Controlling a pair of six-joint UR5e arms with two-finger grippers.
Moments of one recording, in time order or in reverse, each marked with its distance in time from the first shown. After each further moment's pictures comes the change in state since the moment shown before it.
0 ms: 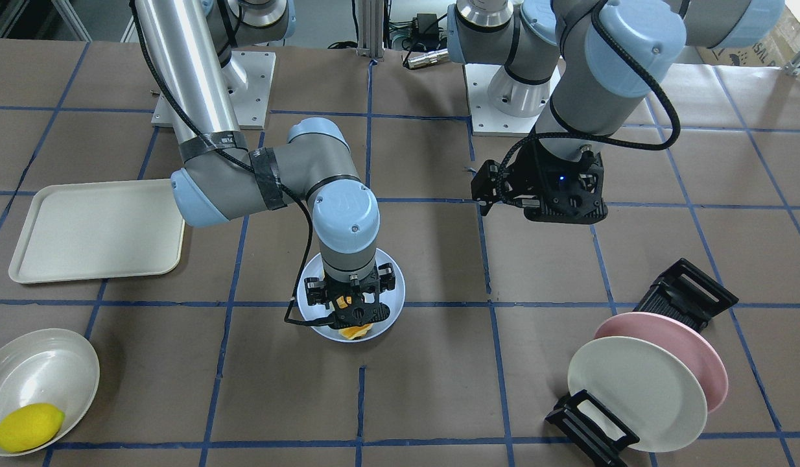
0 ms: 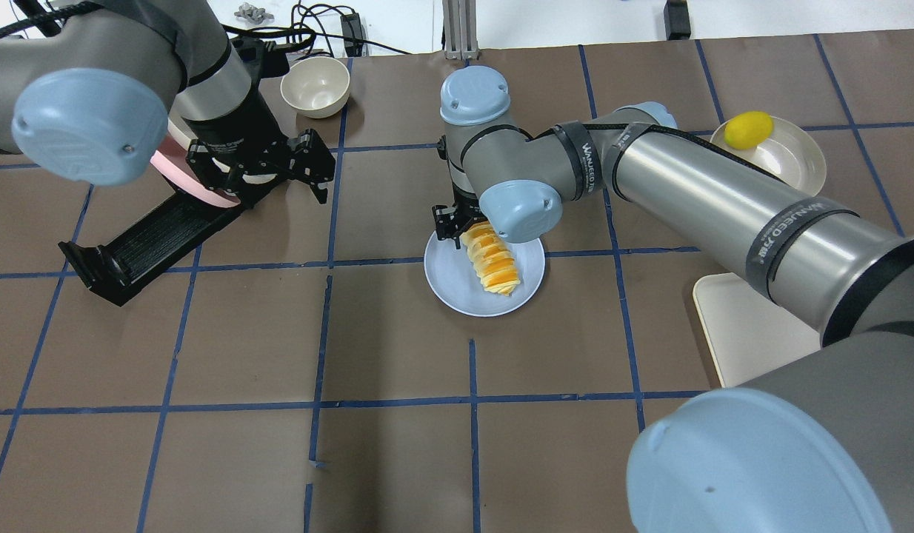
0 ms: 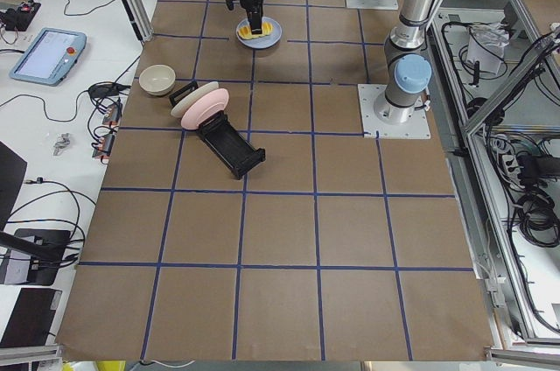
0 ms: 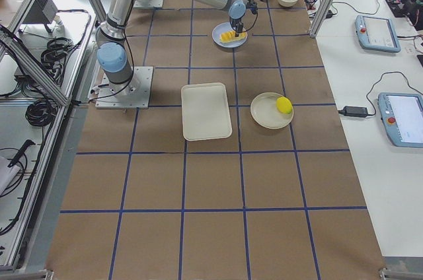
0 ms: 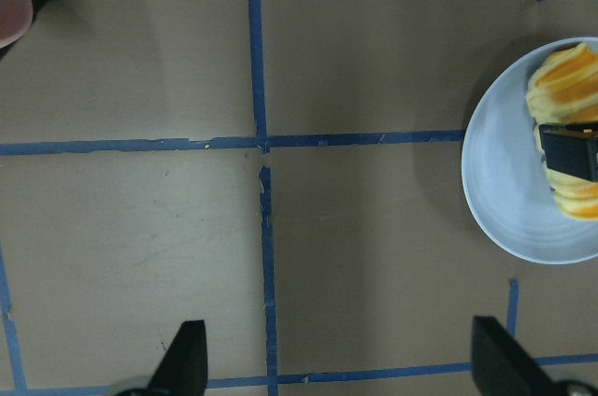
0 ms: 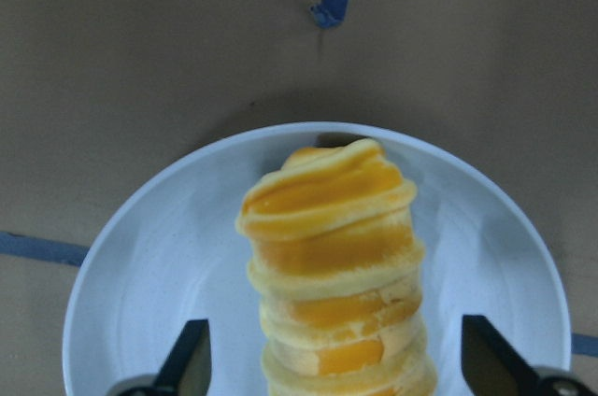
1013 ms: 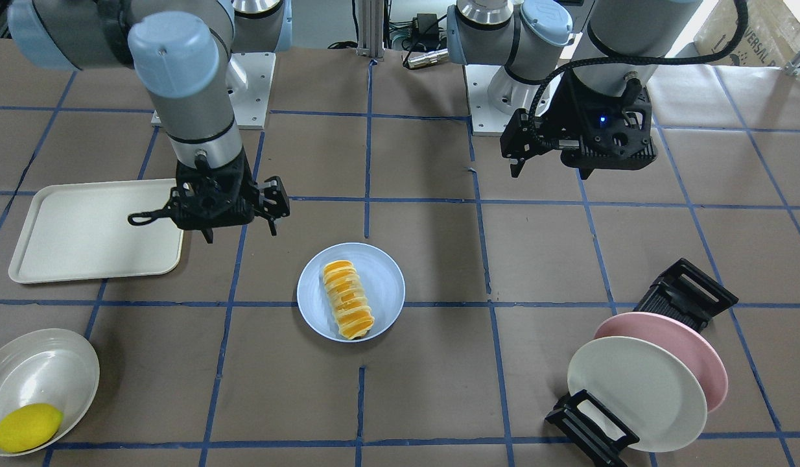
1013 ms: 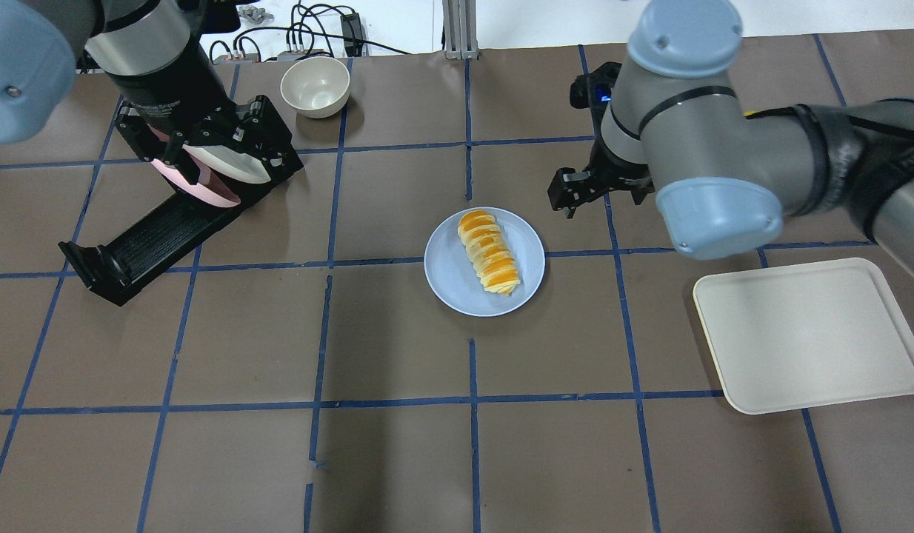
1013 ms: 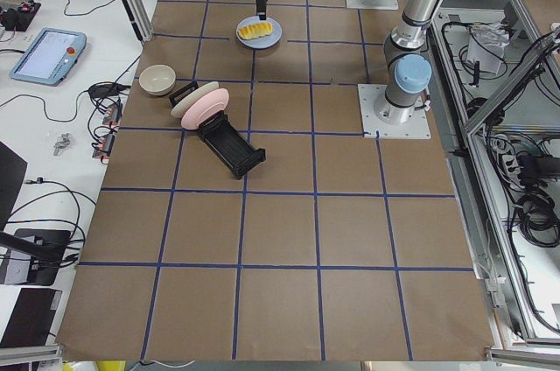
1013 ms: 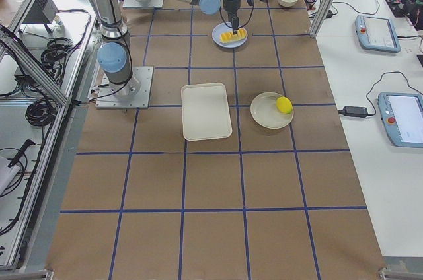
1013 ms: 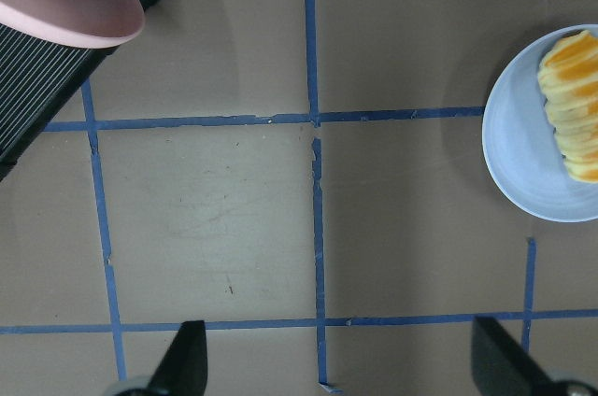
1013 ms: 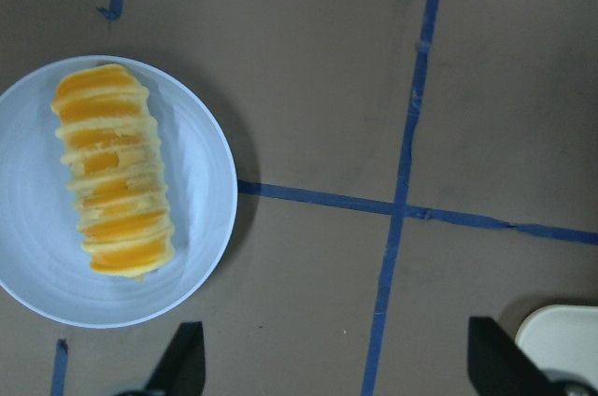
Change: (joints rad) left arm 0.018 0.060 0.097 -0.136 0.053 0.025; right arm -0.261 -0.514 0.302 0.051 -0.007 -0.206
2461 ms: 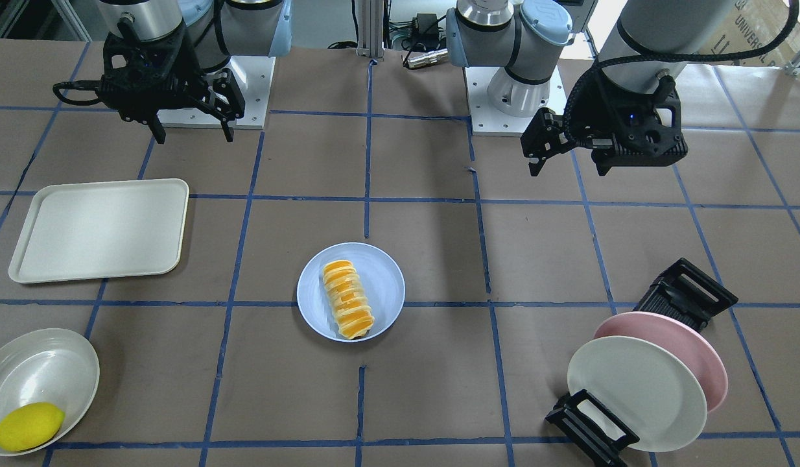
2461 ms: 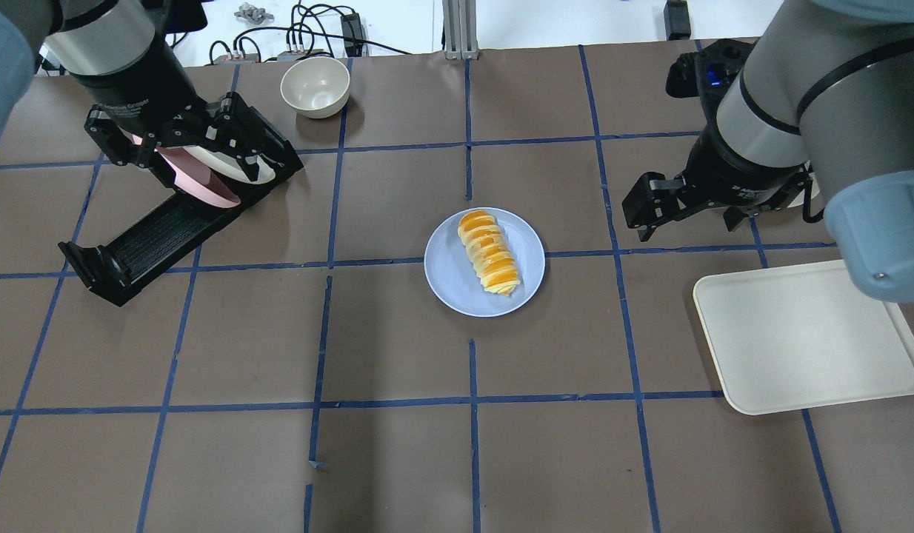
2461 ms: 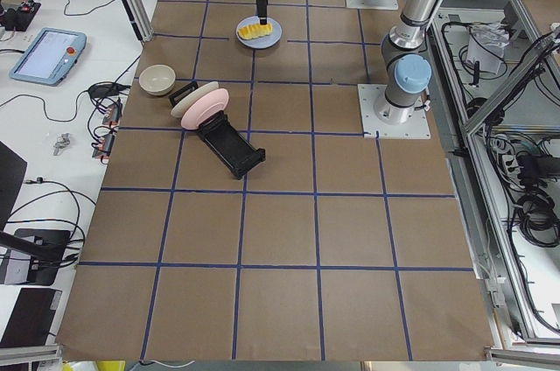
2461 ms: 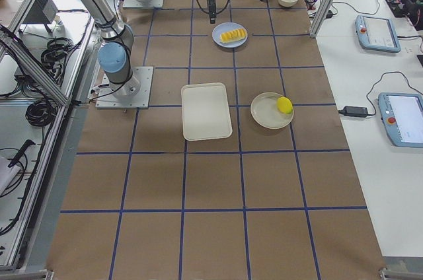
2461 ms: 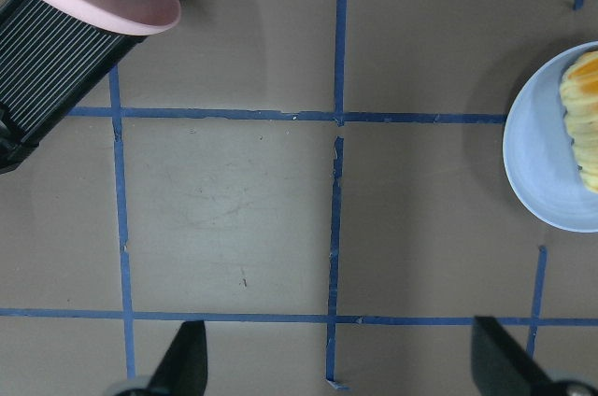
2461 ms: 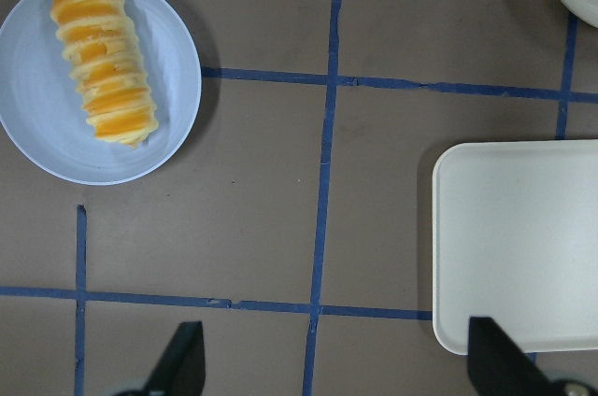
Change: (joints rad) left arm 0.053 0.015 -0.010 -0.010 -0.011 0.000; right arm -0.074 -0.224 -0.055 0.347 0.006 -0.001
